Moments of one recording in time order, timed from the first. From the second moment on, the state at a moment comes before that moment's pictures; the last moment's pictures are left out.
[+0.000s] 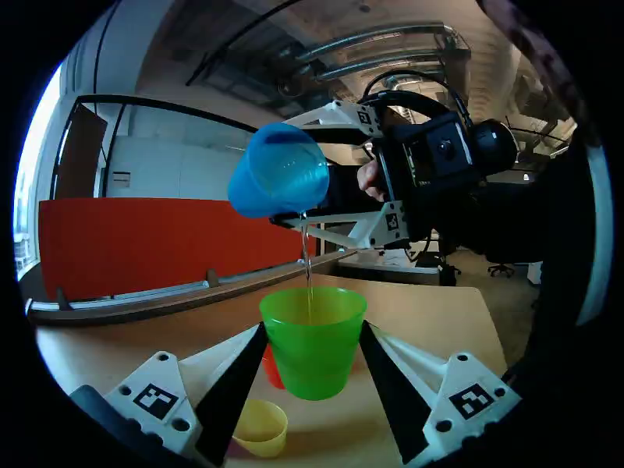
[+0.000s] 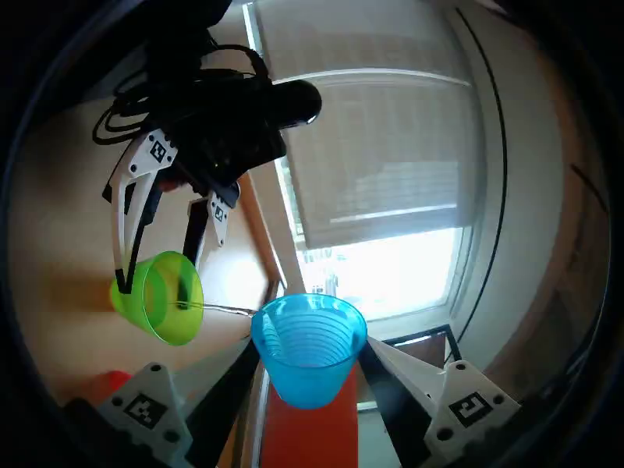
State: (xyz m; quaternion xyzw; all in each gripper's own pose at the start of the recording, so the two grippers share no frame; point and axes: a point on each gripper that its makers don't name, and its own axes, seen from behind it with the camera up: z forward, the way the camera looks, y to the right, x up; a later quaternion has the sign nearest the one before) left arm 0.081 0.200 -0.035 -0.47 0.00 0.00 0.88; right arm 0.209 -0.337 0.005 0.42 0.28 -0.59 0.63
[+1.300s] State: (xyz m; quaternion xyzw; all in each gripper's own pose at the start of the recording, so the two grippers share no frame) left arm 0.081 0.198 -0.034 -0.47 0.00 0.00 0.88; right arm 0.215 -0.338 0.003 0.40 0.30 -0.62 0.60
